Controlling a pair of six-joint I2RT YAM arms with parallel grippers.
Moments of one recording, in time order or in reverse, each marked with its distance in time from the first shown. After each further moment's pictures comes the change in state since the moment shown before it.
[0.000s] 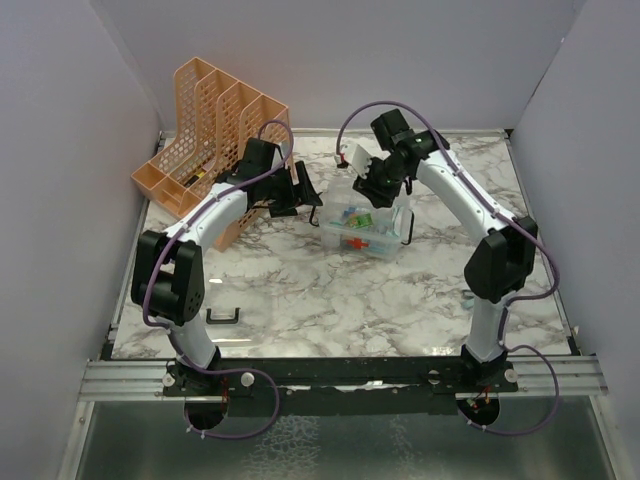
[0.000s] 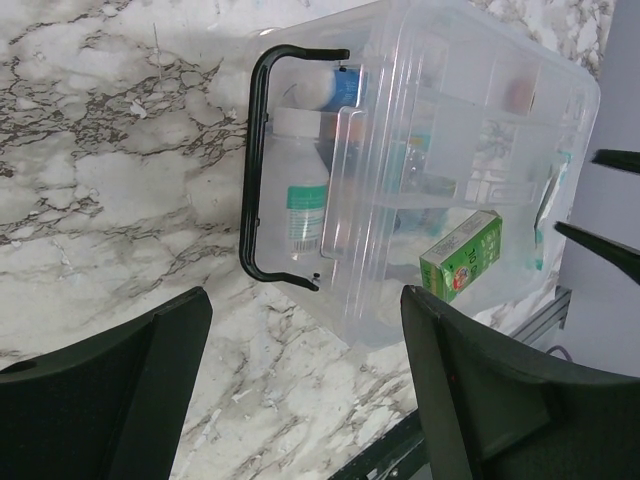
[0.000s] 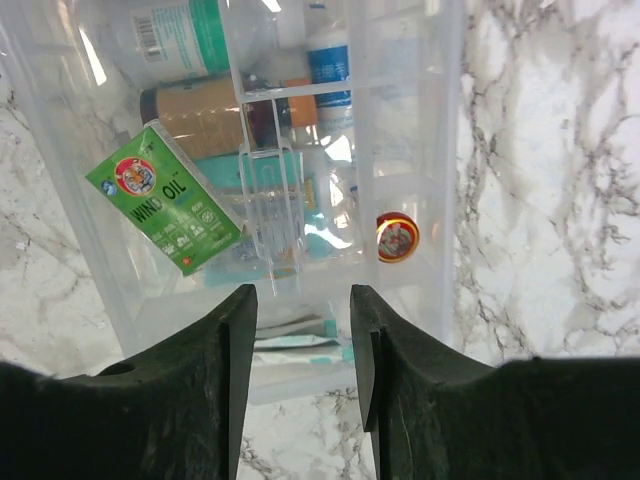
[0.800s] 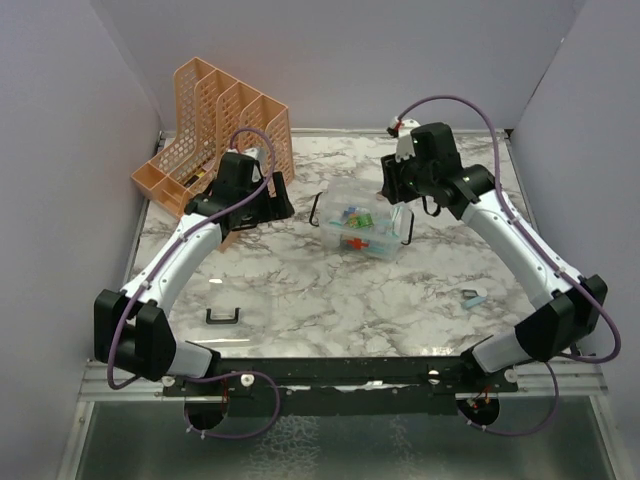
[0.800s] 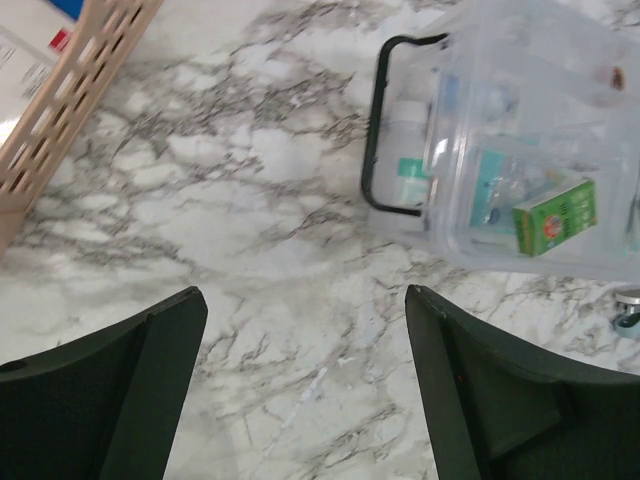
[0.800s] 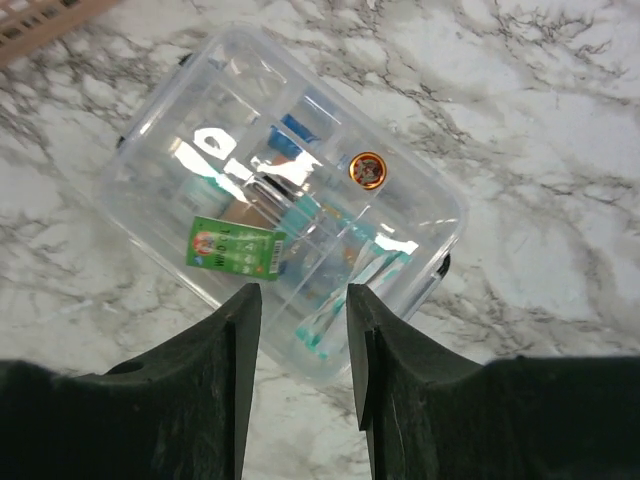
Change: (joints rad) left arm 0.000 -0.309 -0.157 -0.053 -0.269 0.155; right arm 0.000 -0.426 -0.365 0.364 0.206 0.742
